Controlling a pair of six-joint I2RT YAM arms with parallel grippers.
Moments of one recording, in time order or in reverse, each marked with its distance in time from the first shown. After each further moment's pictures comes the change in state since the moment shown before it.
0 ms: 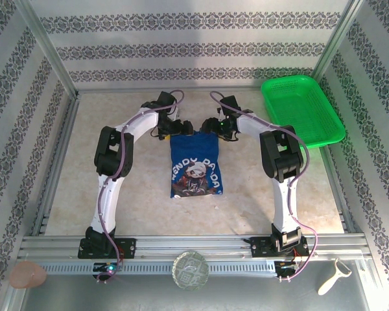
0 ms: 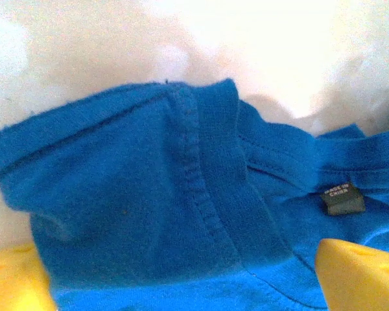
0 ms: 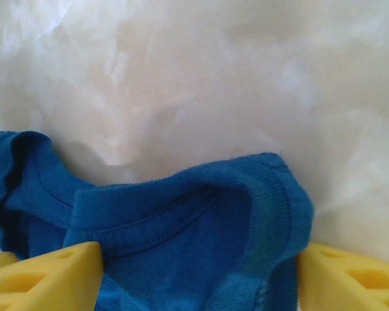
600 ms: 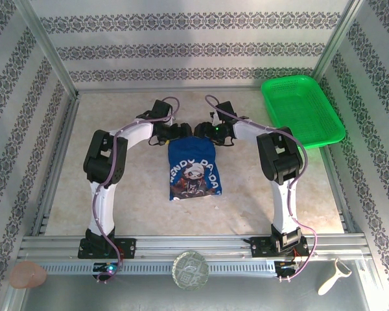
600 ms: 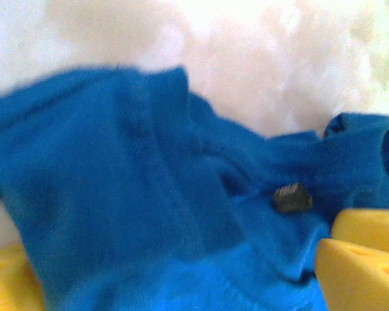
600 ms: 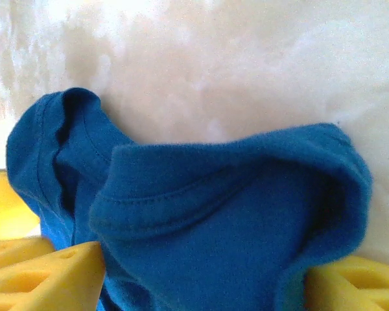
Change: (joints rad) left arm -0.007 -0.190 -0.352 0.322 -0.008 -0.139; right arm 0.034 -0.035 -0.118 0.153 -0.107 0.045
